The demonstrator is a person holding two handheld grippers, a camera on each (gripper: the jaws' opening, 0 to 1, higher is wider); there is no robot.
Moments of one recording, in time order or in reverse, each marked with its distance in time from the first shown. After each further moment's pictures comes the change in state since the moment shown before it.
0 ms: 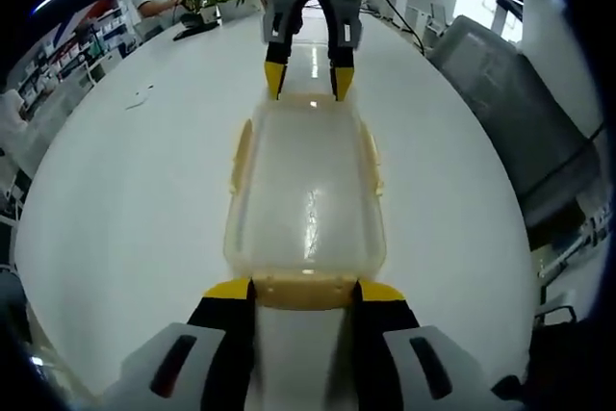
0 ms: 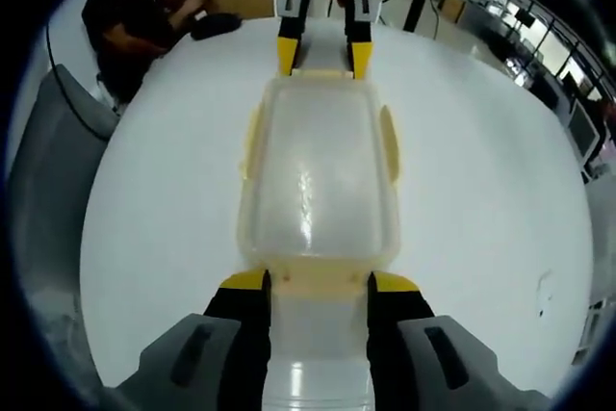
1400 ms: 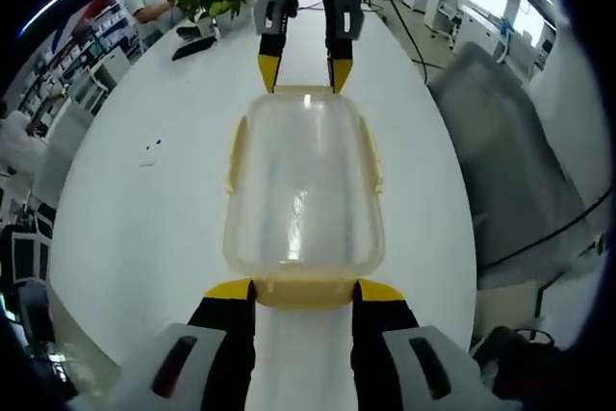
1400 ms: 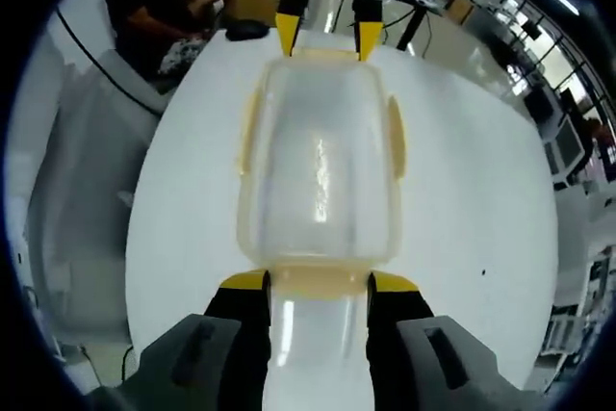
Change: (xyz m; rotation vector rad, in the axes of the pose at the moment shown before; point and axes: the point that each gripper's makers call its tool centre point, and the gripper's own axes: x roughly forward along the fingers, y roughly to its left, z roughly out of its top) left arm -0.058 -0.024 0.136 0.040 0.110 0.068; right arm -0.137 0.016 -0.039 -0.052 0.081 -0.055
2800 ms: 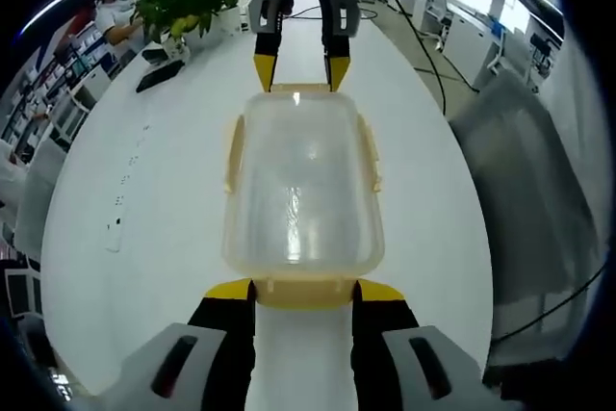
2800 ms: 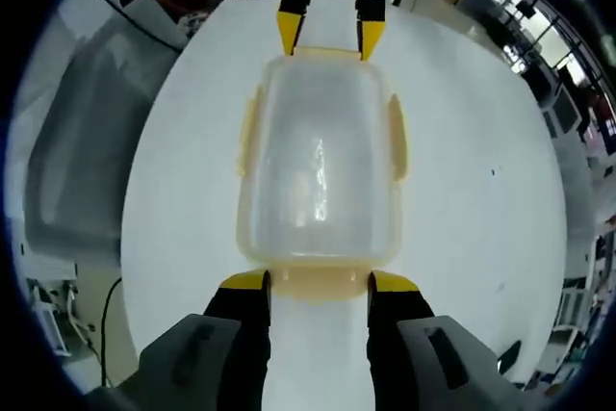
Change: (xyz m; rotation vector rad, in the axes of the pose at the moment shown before) left arm 0.095 -0.003 0.111 0.032 -0.044 -0.053; right arm -0.014 0.011 -0.141 0.035 0.054 0.015
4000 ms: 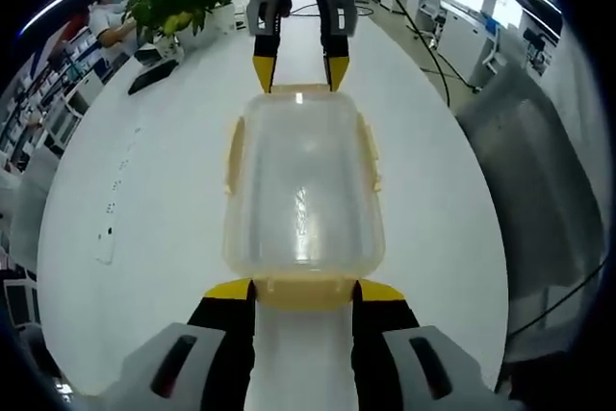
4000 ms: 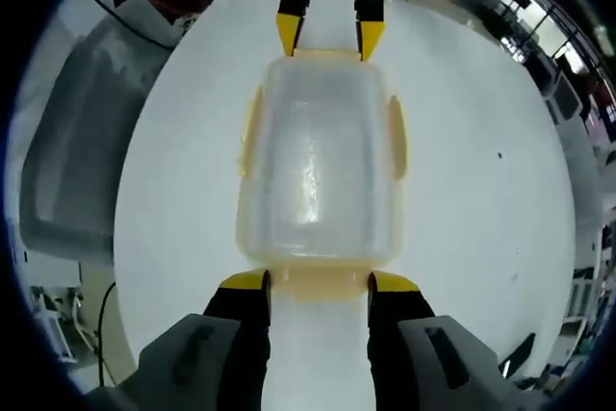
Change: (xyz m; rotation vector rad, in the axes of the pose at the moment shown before) left arm 0.019 0.010 0.002 0.037 -0.006 -0.011; right arm 0.012 0.000 -0.015 0.041 0.000 0.019
